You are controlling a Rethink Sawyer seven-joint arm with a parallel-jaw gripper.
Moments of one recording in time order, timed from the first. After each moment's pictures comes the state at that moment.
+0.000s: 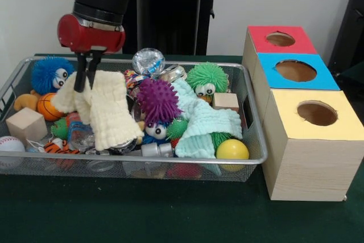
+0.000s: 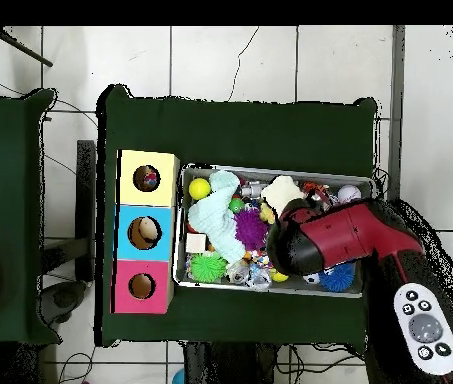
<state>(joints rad) -0.66 -0.78 0.43 1.67 -1.00 0.50 1.30</state>
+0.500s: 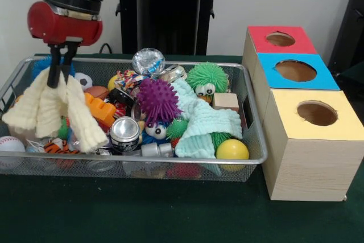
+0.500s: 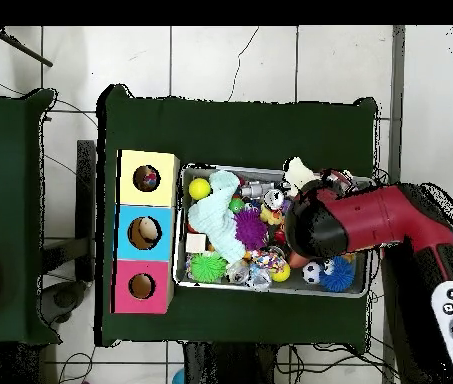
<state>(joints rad) -0.76 -0.80 0.55 1.60 -0.95 0.60 1.09</state>
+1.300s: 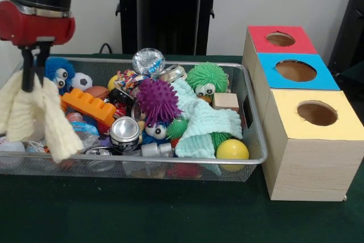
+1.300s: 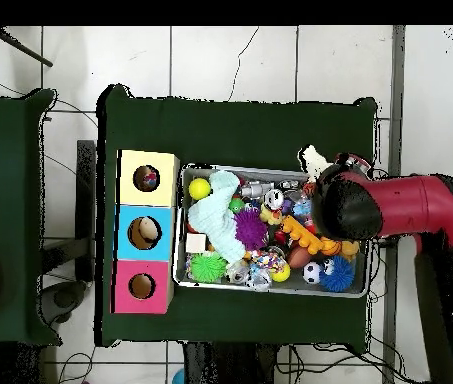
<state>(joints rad) -0.83 -0.75 0.60 1.52 -0.83 0.65 0.86</state>
